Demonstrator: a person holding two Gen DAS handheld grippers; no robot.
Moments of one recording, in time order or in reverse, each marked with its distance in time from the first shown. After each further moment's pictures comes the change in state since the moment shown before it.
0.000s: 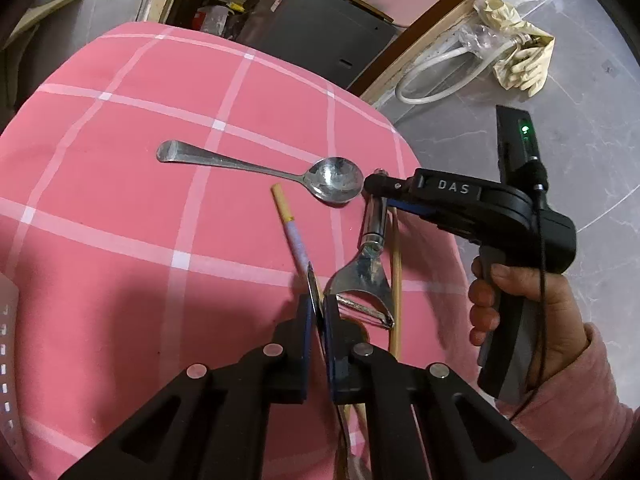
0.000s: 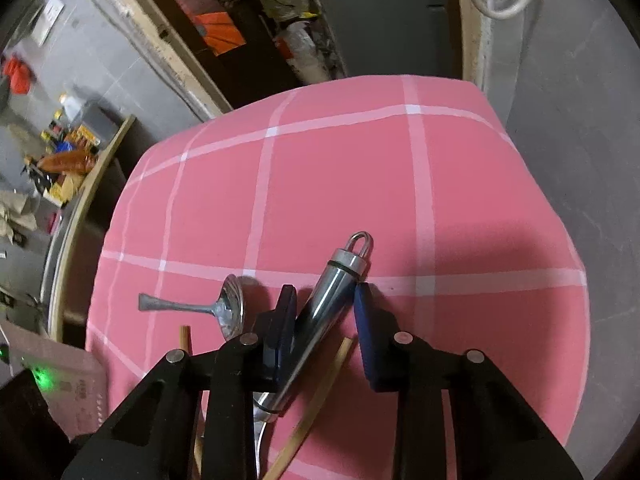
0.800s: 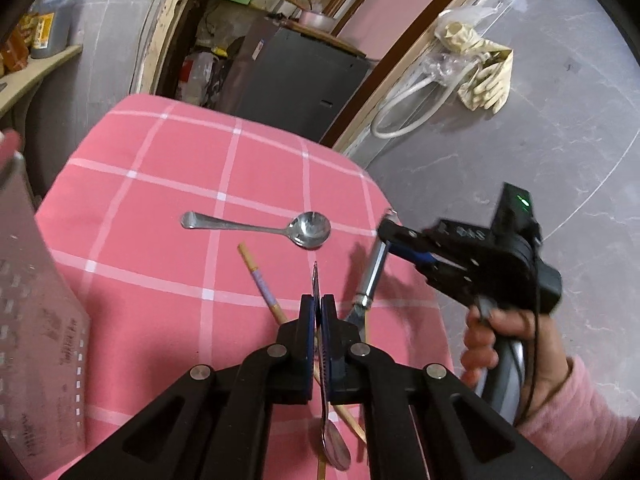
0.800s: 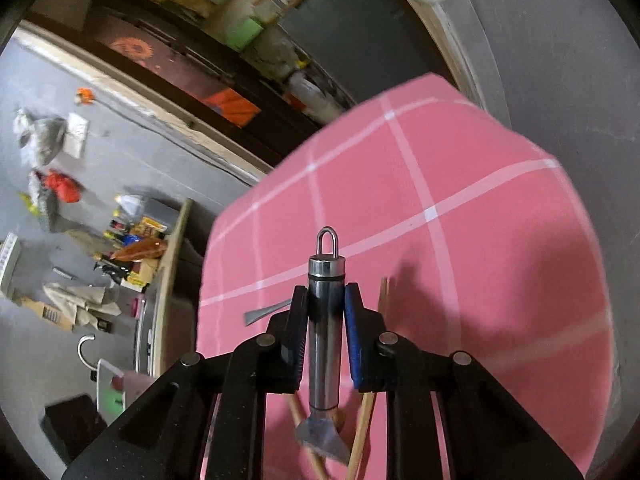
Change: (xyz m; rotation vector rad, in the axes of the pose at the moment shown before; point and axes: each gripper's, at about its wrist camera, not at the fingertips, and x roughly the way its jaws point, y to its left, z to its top) left arm -0.077 -0.015 0.001 0.095 -0.139 -0.004; right arm -0.068 -0.008 -0.071 0.274 -0.196 0.284
